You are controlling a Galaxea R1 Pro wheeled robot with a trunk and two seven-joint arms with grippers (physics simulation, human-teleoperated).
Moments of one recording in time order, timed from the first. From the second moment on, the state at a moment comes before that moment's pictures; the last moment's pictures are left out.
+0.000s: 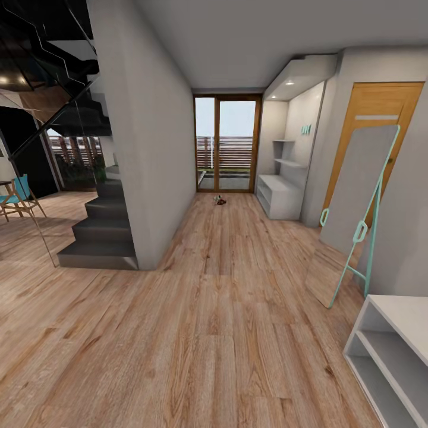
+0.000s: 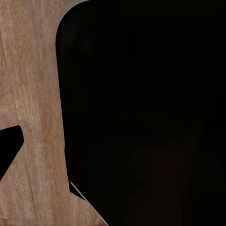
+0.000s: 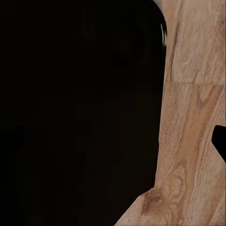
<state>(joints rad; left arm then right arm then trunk) -0.01 0.00 0.00 -0.01 0.00 0.00 -0.01 0.00 0.00 0.00 0.00 0.00 -0.02 0.00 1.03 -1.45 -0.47</state>
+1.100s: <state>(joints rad) -0.01 0.00 0.00 -0.01 0.00 0.00 -0.01 0.00 0.00 0.00 0.00 0.00 -0.04 0.00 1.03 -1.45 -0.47</state>
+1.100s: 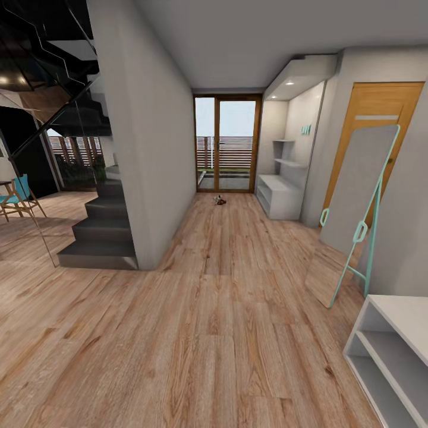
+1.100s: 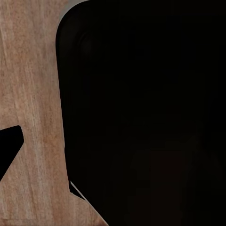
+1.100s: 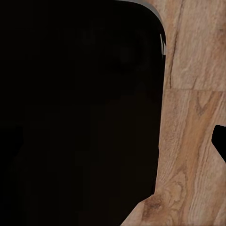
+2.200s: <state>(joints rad) -0.01 0.00 0.00 -0.01 0.00 0.00 -0.01 0.00 0.00 0.00 0.00 0.00 -0.04 0.00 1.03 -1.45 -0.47</state>
